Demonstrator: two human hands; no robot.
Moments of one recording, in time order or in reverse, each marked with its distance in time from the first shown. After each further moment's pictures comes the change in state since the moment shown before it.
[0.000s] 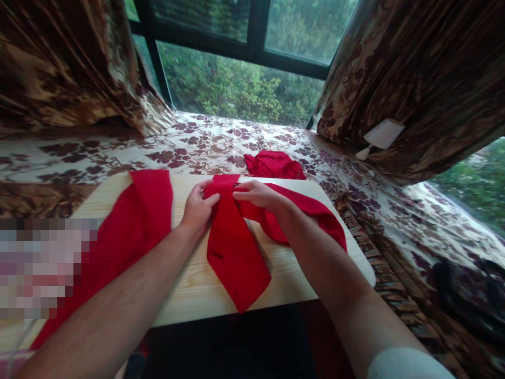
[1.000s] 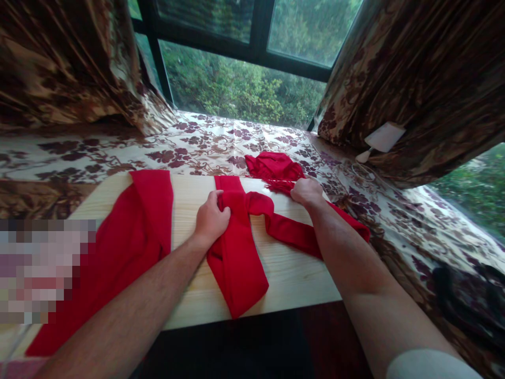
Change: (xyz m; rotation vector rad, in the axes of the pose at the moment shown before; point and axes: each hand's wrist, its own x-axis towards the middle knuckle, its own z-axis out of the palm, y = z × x) left_hand -0.010 -0.017 0.003 1.067 0.028 0.278; right_hand -0.028 0.035 -0.115 -1.174 0.629 0.693
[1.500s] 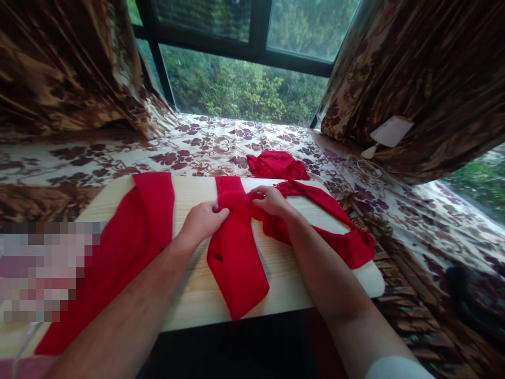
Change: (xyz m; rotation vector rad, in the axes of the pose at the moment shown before) left_hand 0.007 -0.004 -0.030 0.230 -0.276 -0.048; right_hand -0.048 -0.069 0.044 0.796 -0.141 -0.570
